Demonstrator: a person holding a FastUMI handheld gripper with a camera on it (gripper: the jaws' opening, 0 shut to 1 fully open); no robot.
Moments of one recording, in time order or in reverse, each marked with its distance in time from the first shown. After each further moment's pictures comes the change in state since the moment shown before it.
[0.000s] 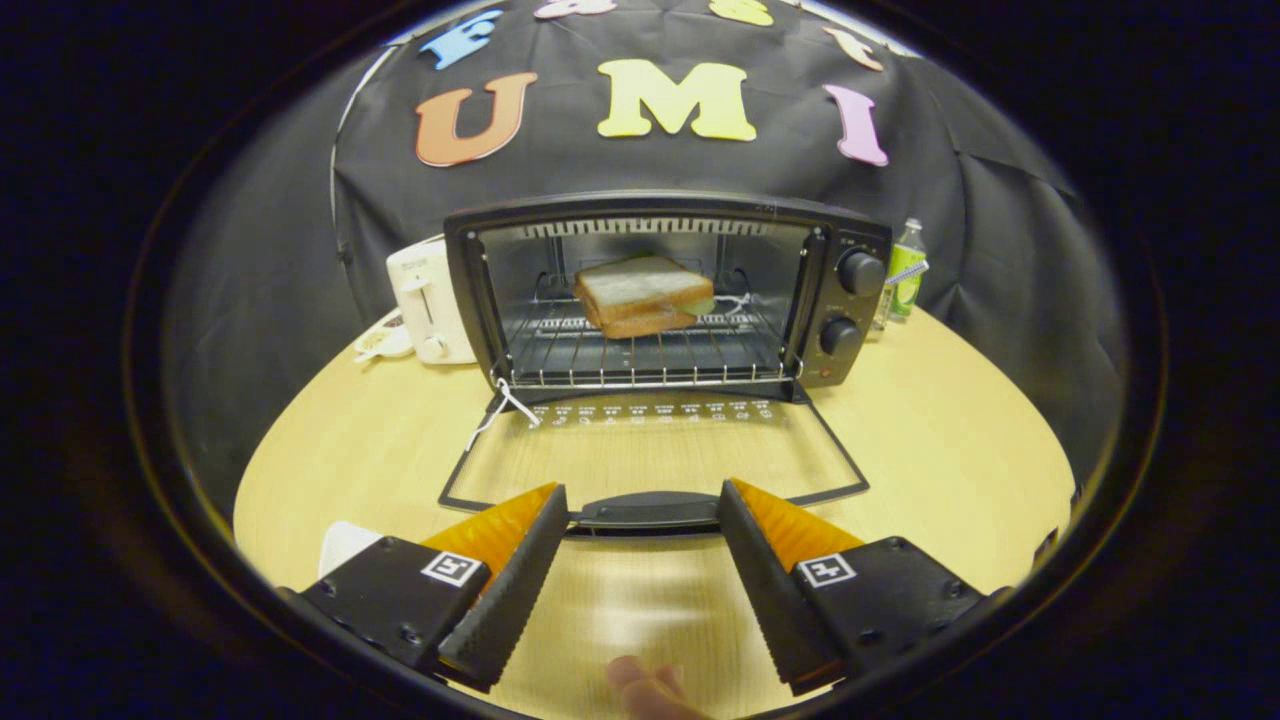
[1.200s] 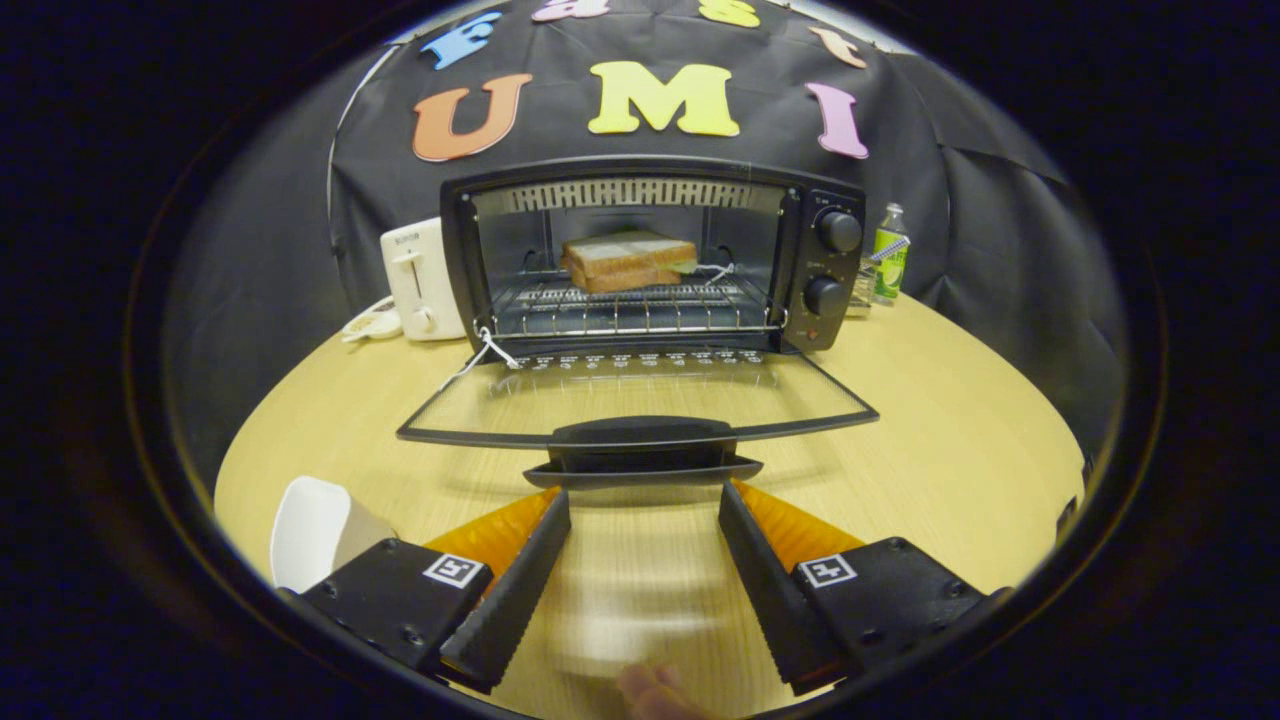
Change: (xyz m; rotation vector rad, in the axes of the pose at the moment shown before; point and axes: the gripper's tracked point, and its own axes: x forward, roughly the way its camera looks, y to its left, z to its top) arm 0.008 -0.004 -0.034 0.031 -0.038 -0.014
